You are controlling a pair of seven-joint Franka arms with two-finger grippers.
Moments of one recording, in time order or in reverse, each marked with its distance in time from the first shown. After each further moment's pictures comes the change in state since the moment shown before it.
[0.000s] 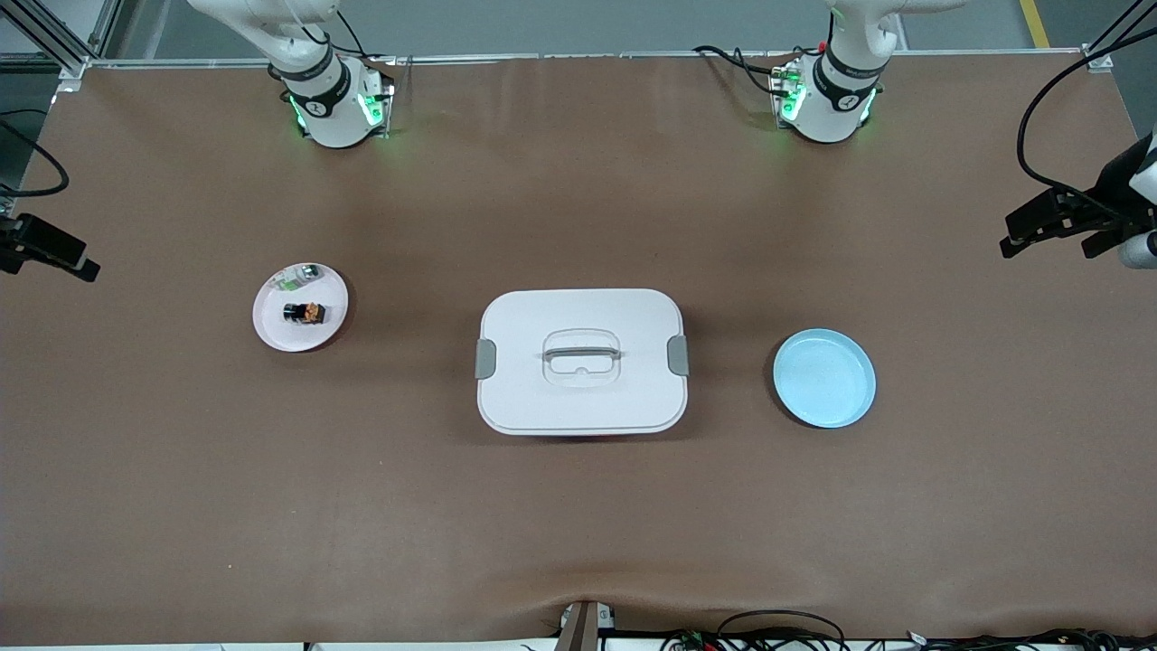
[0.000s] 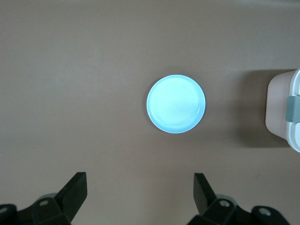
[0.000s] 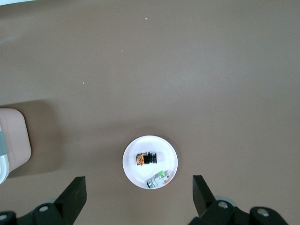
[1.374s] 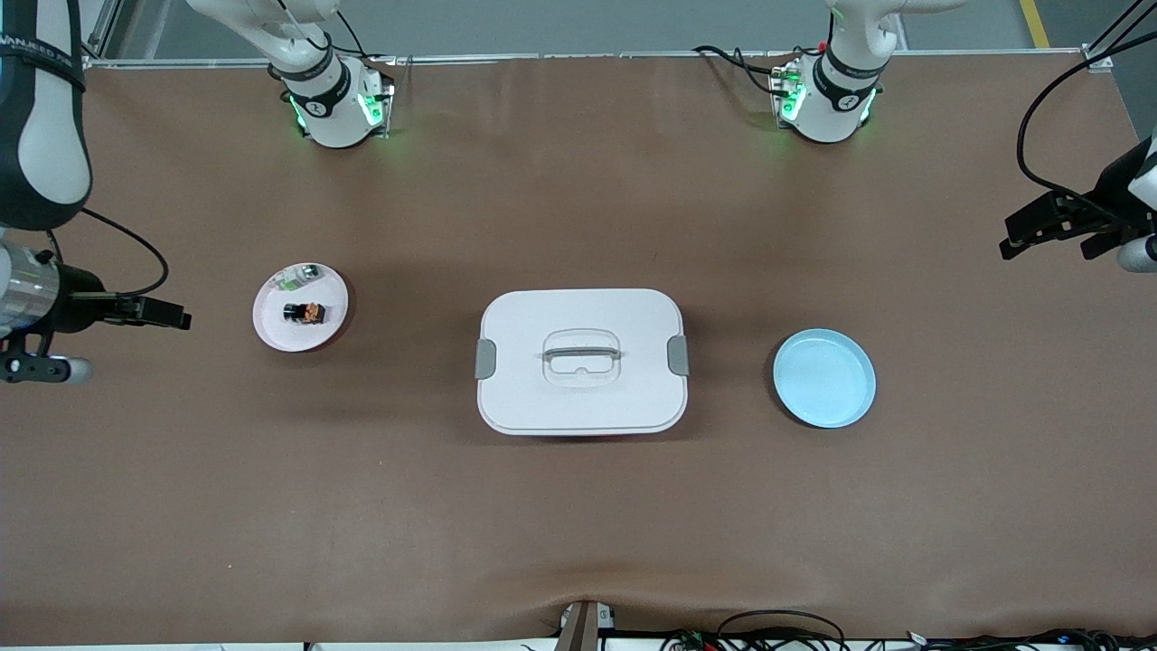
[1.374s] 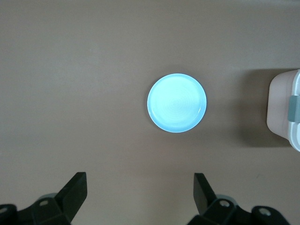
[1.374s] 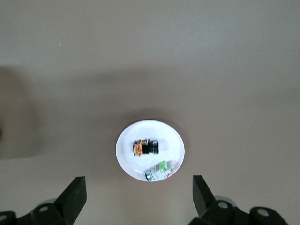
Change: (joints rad) left arm 0.003 0.007 0.001 0.000 0.000 -0.002 0.000; right arm 0.030 0.175 0.000 -0.083 -0.004 0.019 -0.020
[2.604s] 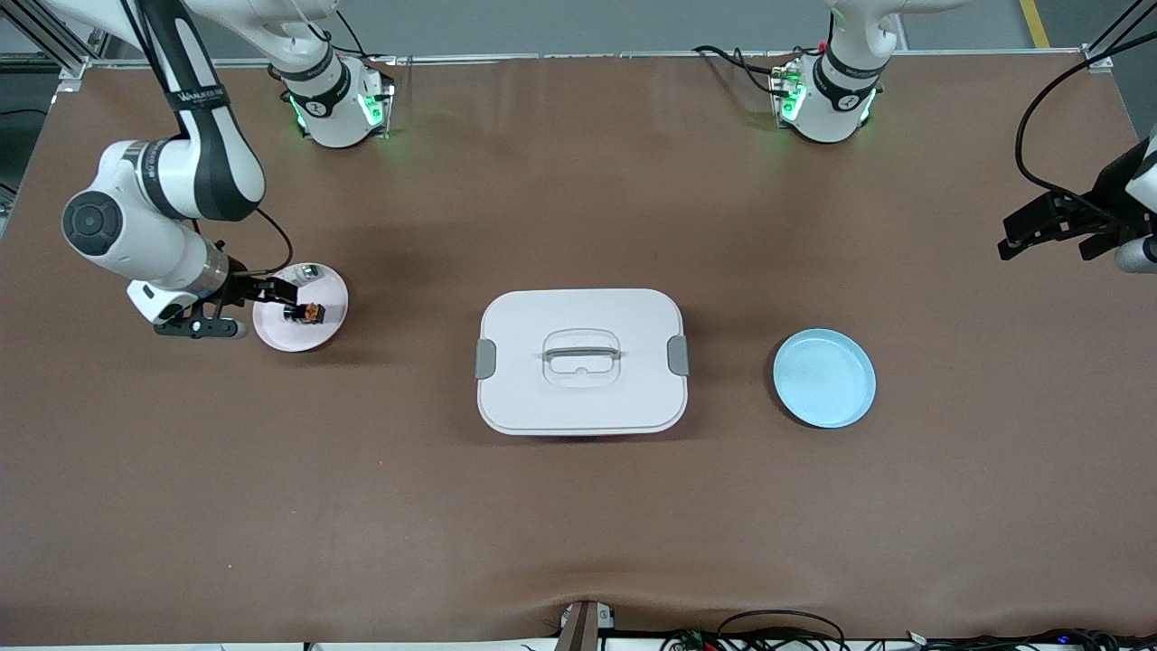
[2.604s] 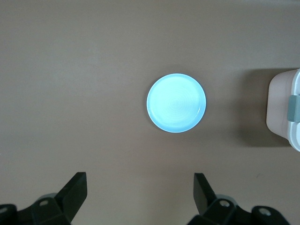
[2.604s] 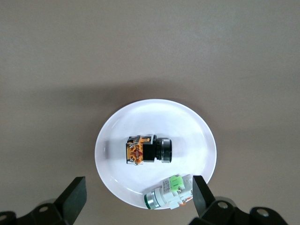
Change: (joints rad) left arm -0.002 0.001 -0.001 0.002 0.000 0.000 0.000; right arm 0.063 -0.167 0.000 -0.736 -0.028 0.645 0.000
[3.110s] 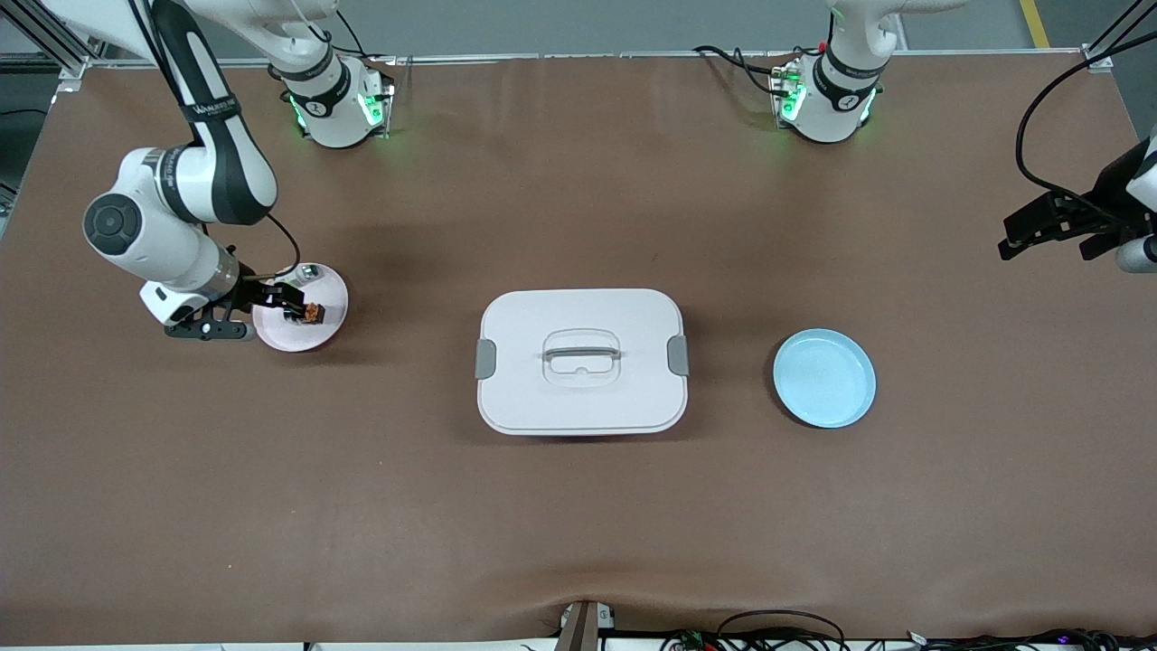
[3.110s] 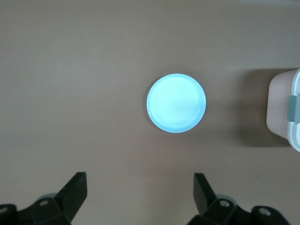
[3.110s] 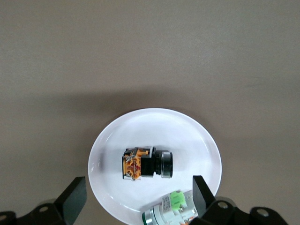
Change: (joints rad) left arm 0.000 0.000 0.000 0.001 0.000 0.000 0.000; right arm 0.000 0.045 0.000 -0.043 -0.002 0.125 0.000
